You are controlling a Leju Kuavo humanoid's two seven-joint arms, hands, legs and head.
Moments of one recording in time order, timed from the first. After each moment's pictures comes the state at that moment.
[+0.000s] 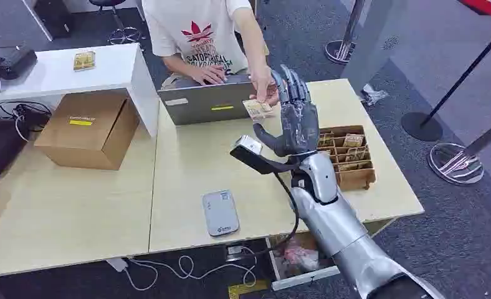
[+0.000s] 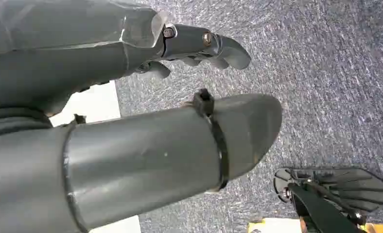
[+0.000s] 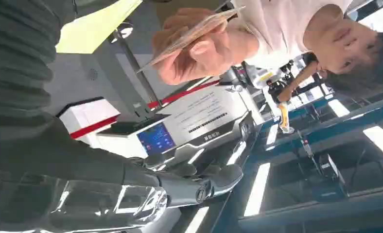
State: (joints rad) left arm -0.07 -0.13 1.20 -0.19 -1.34 0.11 -0.10; right arm -0.59 -0.03 0.47 -0.98 0.98 -0.57 -0.12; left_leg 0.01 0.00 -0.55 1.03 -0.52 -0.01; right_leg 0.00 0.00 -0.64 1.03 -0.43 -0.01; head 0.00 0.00
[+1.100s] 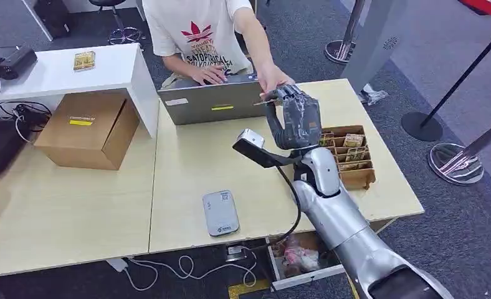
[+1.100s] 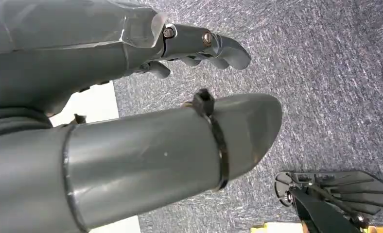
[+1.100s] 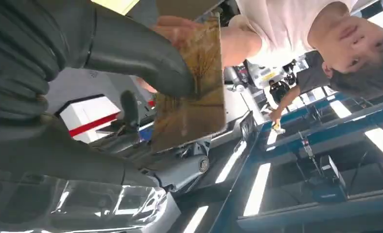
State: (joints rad) left arm -0.07 -0.11 1.19 -0.19 -1.35 0.11 -0.10; right arm -0.64 -0.04 0.48 -0.93 0.96 -0.57 -0.13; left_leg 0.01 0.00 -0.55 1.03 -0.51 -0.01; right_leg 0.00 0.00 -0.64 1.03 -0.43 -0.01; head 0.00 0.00
